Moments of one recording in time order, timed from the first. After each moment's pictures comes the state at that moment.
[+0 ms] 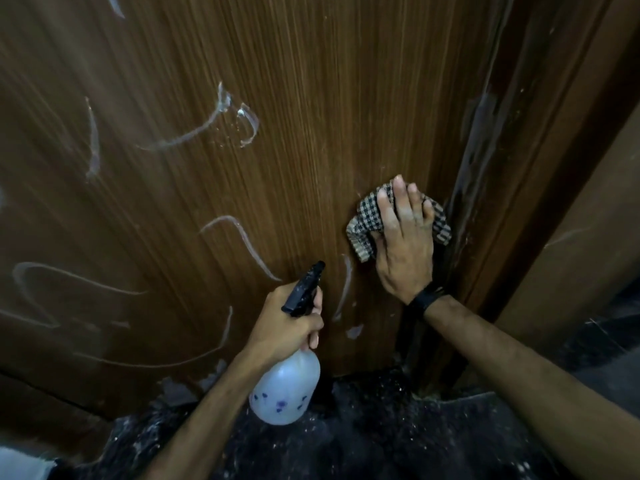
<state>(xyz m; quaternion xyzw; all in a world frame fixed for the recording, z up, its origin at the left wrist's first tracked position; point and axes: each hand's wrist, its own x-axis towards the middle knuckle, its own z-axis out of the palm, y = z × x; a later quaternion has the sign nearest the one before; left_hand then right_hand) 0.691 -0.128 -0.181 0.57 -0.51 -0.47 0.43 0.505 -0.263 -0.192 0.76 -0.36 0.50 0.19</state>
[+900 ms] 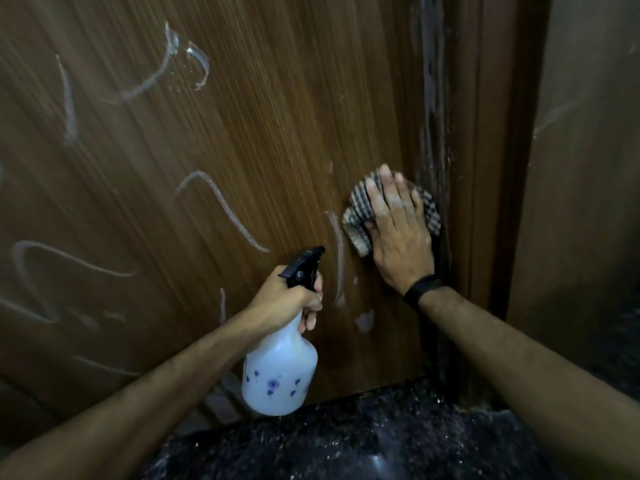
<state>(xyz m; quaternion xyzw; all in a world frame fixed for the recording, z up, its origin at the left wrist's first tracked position) 0.685 -0.136 -0.228 0.58 -0.59 -0.44 0.36 0.502 -0.271 -0.284 0.72 -0.39 0.54 0.20</state>
